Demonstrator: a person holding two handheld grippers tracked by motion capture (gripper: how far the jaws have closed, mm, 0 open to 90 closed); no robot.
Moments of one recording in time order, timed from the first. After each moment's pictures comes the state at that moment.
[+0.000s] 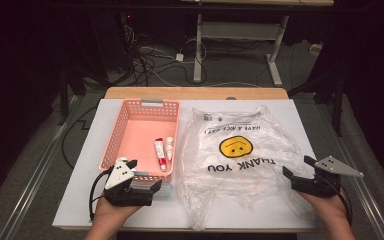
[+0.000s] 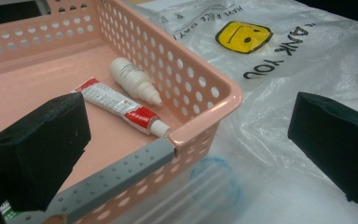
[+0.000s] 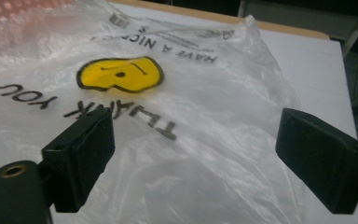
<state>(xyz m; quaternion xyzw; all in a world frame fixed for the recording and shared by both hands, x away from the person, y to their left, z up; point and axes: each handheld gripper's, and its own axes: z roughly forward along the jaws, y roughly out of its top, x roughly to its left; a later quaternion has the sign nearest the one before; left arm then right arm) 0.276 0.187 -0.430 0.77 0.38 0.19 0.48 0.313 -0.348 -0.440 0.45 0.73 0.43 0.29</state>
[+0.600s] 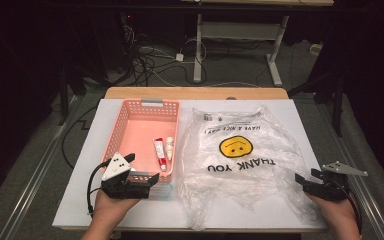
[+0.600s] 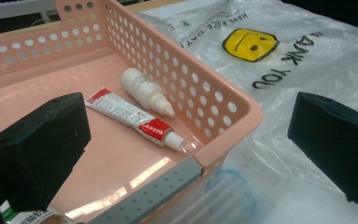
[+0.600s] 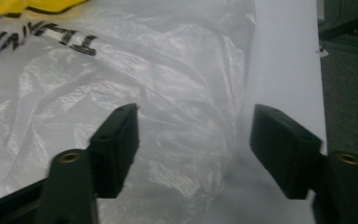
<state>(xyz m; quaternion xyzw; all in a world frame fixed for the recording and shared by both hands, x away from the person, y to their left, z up) 0.293 0.197 -0.424 0.77 0.38 0.19 0.48 0.316 -0.384 -0.467 0.54 0.73 0.34 0.23</state>
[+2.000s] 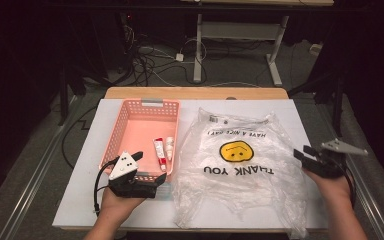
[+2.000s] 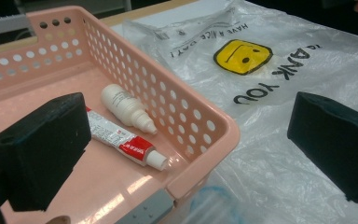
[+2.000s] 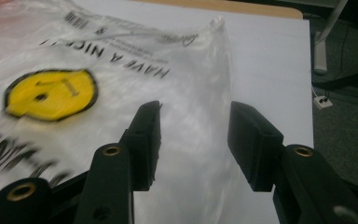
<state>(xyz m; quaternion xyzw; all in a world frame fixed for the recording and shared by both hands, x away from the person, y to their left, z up) 0.290 0.178 -0.420 0.77 0.35 0.20 0.49 0.371 -0.372 -0.430 0.49 0.72 0.40 0.27</state>
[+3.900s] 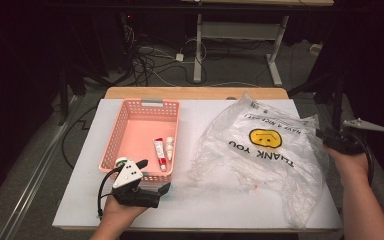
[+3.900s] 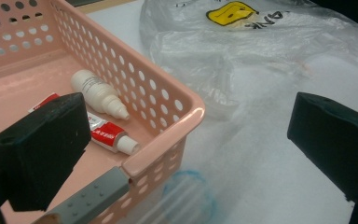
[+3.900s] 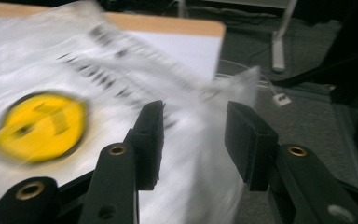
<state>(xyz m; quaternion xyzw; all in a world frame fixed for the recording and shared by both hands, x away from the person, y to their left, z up) 0.280 0.170 -0.429 0.79 0.34 0.17 0.49 0.411 -0.442 -0.420 0.53 0.70 0.38 0.30</state>
